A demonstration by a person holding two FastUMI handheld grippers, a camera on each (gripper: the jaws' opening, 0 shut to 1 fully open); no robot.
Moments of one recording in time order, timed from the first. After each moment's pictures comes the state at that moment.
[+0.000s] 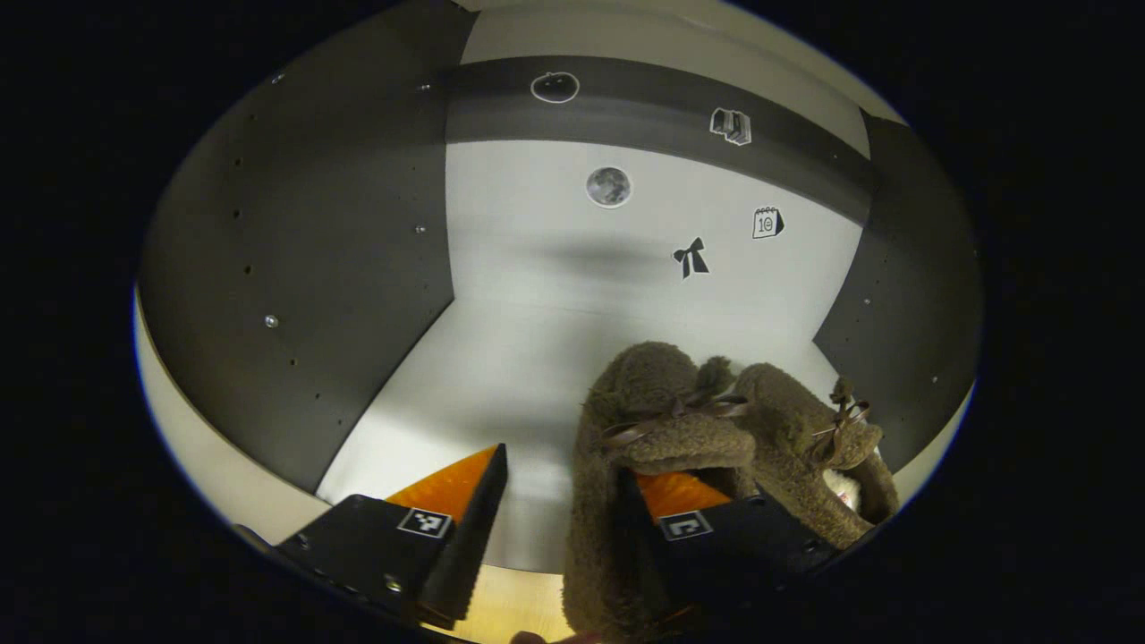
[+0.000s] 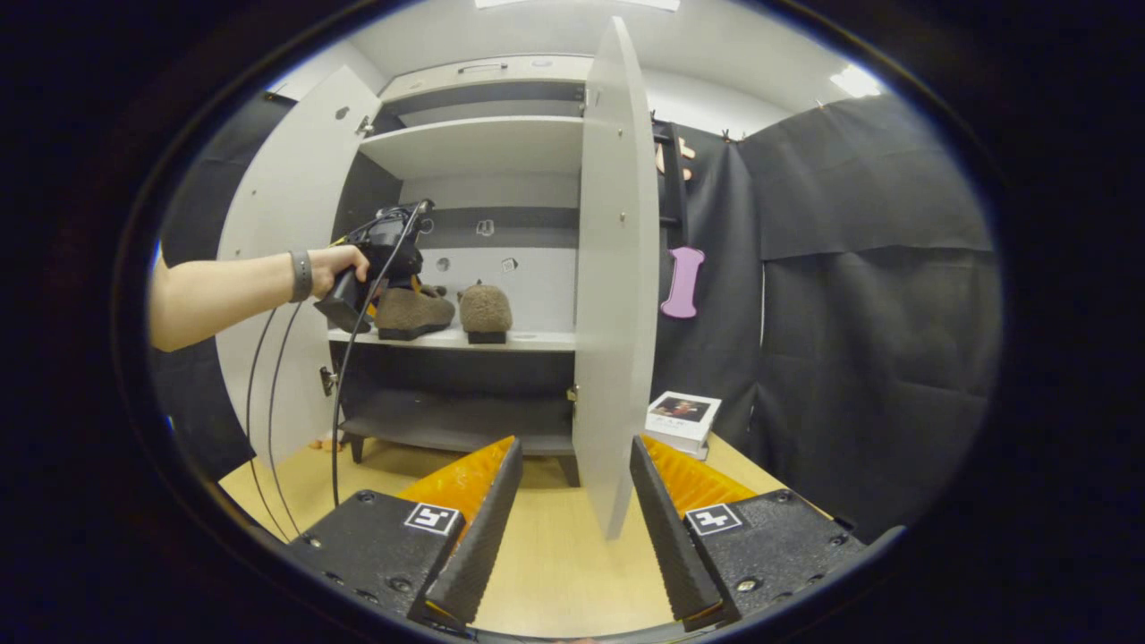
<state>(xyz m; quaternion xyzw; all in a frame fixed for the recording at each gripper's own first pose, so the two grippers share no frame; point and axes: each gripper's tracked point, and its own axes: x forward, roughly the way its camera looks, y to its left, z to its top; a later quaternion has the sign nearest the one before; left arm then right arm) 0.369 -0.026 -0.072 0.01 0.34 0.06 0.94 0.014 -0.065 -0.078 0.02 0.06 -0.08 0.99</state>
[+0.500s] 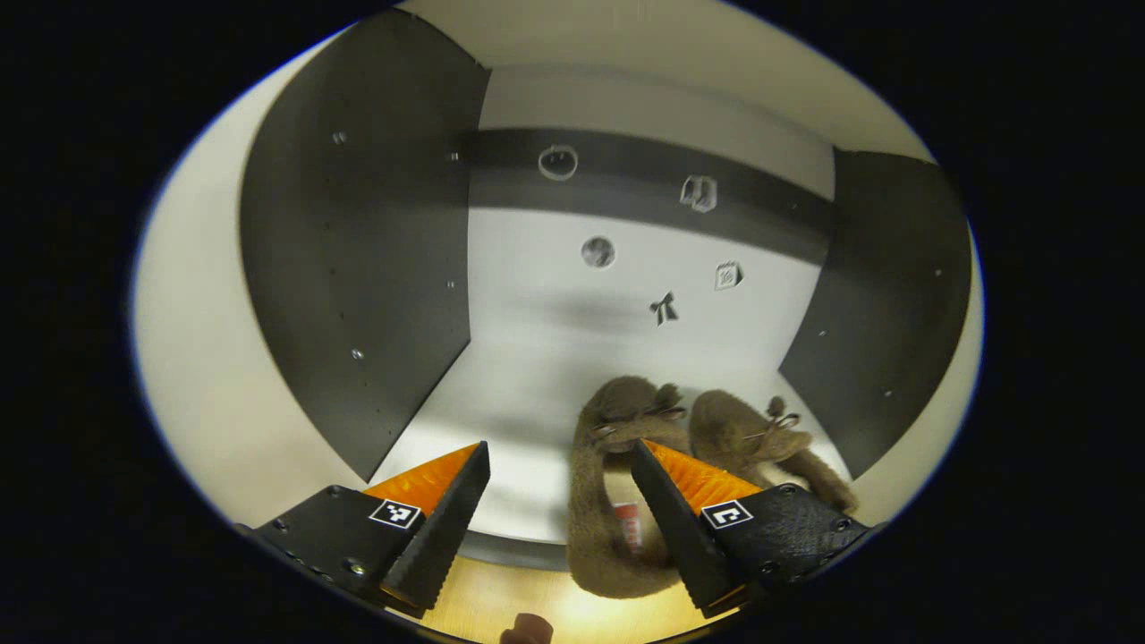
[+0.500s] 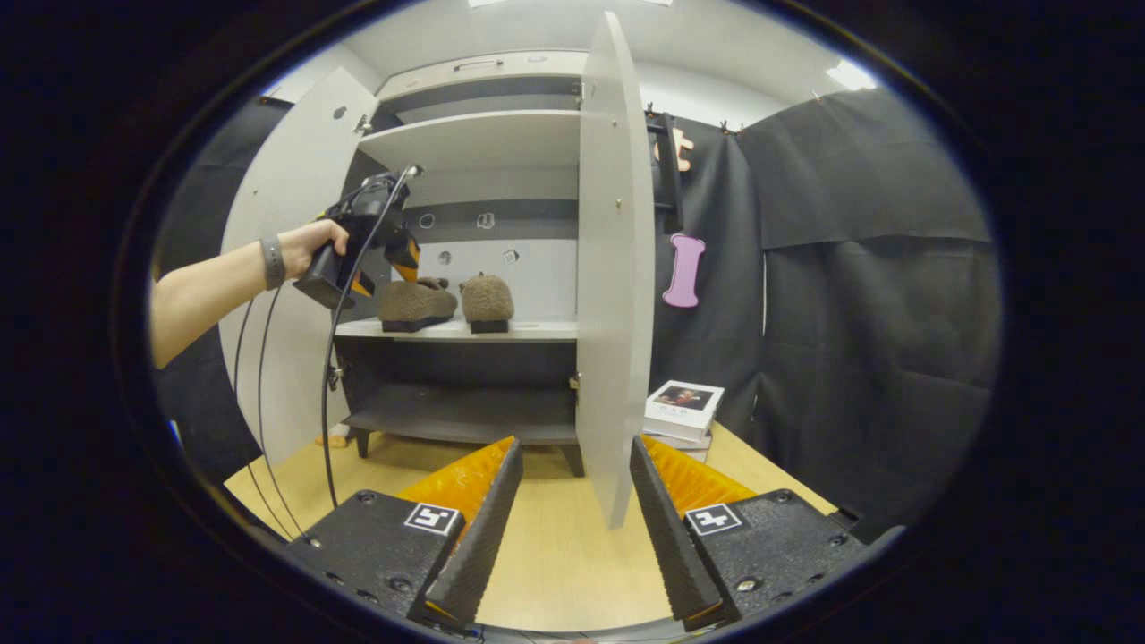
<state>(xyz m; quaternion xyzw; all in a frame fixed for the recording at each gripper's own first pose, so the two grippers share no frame) 0.319 -0.045 0.013 0.00 0.24 0.03 0.97 0.010 -0.055 -0.086 0.03 0.07 -0.06 0.99</state>
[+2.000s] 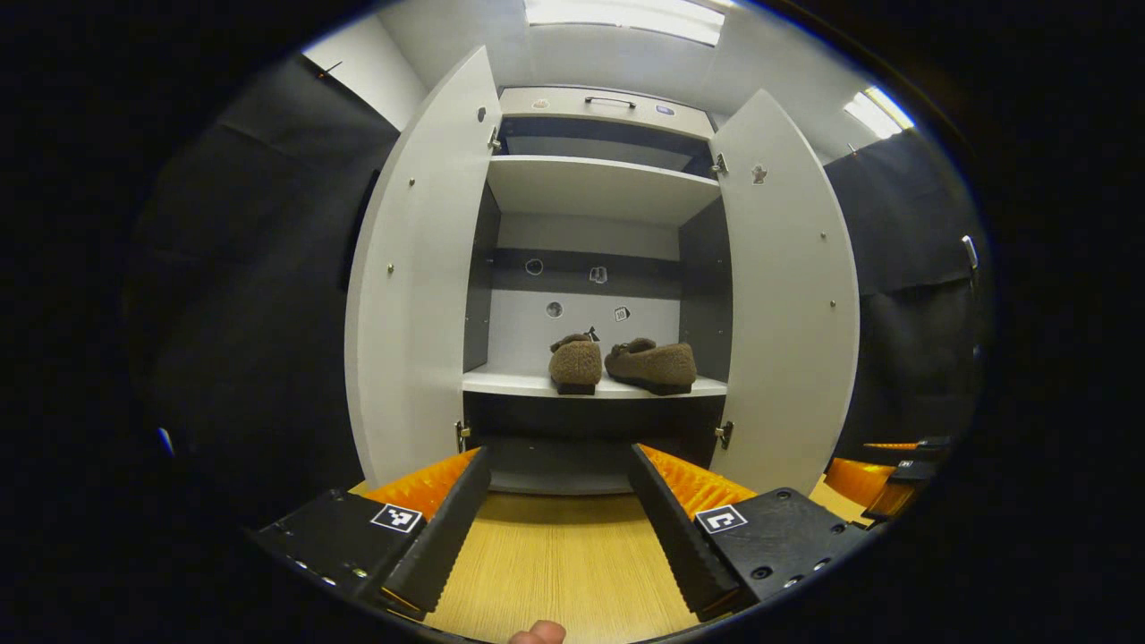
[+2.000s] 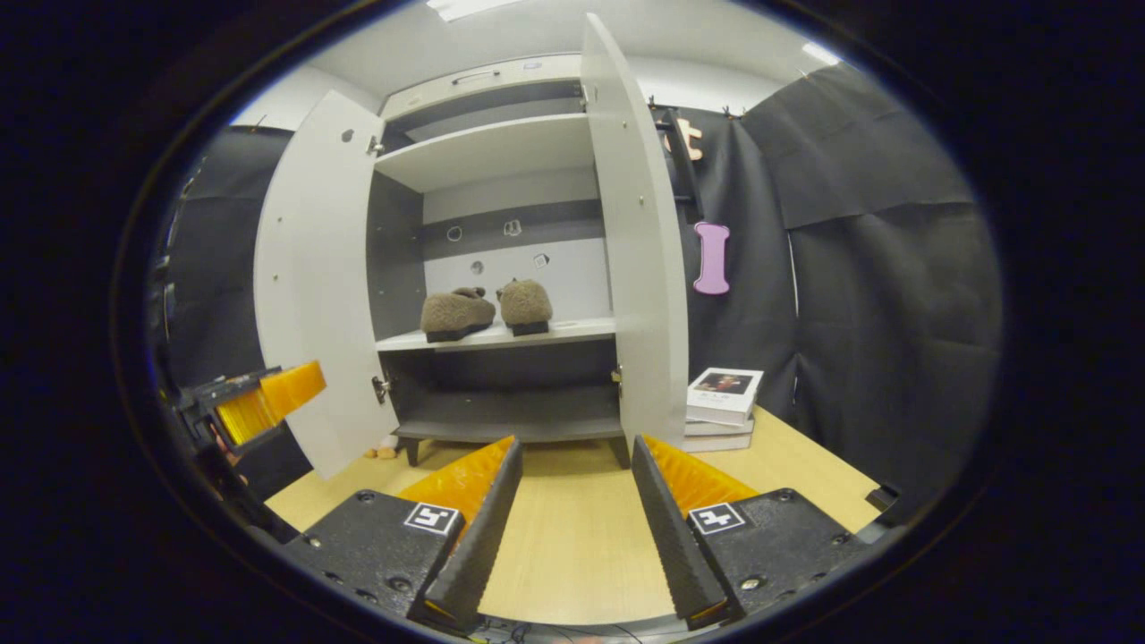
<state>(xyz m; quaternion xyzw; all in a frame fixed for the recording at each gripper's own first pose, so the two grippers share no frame) -0.010 -0.058 -0.051 0.04 0.03 -0.02 1.00 -0.007 -0.039 -0.067 0.09 0.06 -0.01 0.99</state>
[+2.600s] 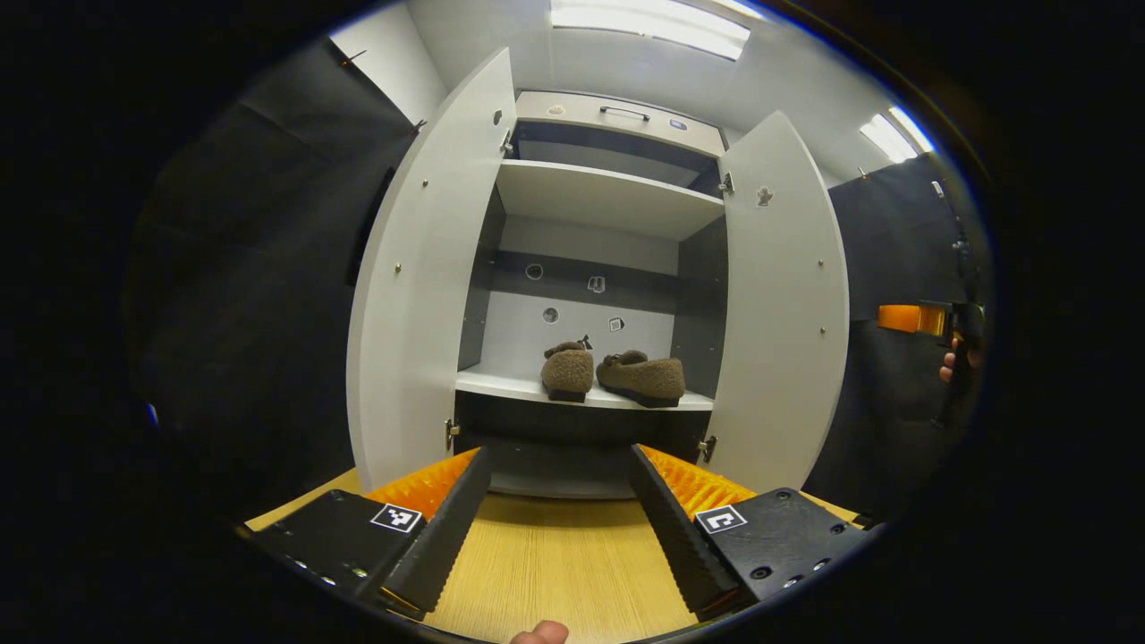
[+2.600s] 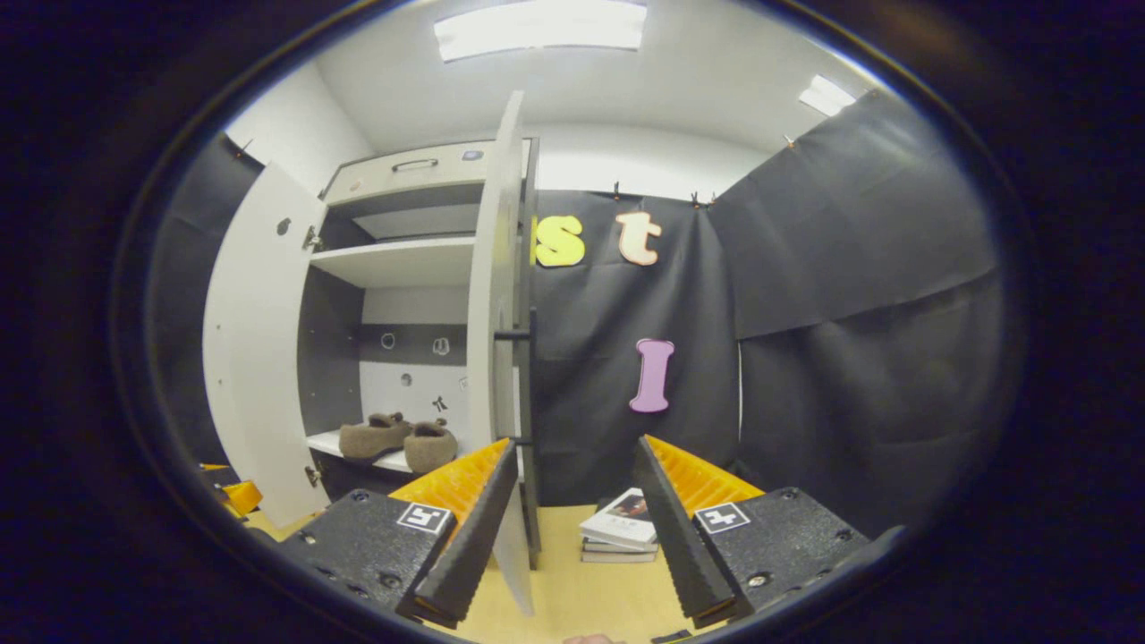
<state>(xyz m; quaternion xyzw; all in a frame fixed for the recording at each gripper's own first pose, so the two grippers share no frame) -0.018 -0.060 -0.038 0.01 0.02 -0.03 1.00 0.019 -0.189 0.121 0.04 -0.07 -0.06 0.99</state>
